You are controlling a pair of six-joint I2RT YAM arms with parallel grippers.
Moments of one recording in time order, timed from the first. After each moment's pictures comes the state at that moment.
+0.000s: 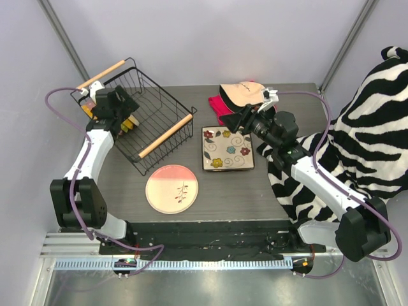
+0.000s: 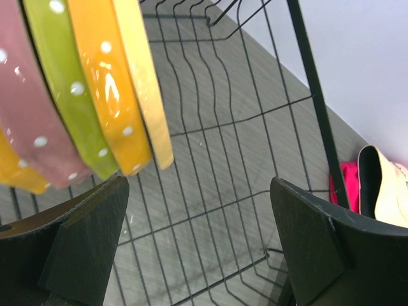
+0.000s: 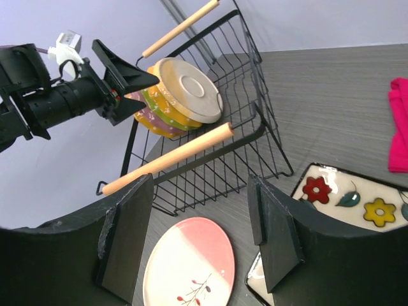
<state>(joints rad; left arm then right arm) 0.02 1.48 1.22 -0.23 -0.19 -0.63 0.45 1.23 0.90 0.37 -0.29 0.59</state>
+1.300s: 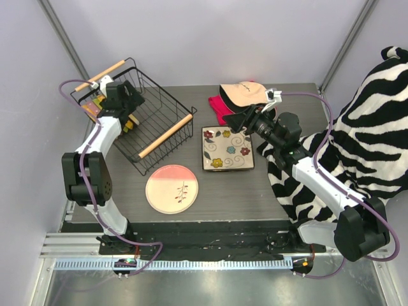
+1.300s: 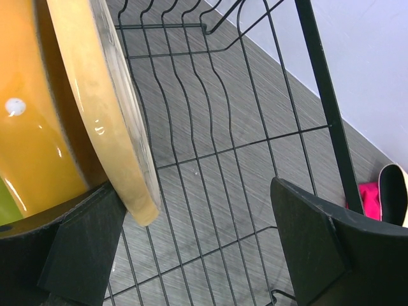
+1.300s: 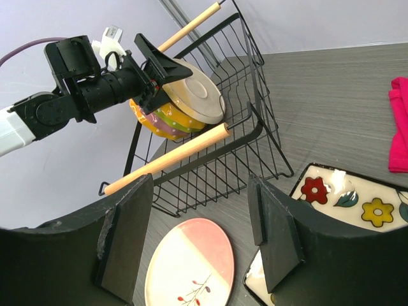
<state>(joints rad) 0.00 1.74 1.37 -0.14 -0.21 -0.61 0.39 1.23 0.85 0.44 -0.35 0.63</state>
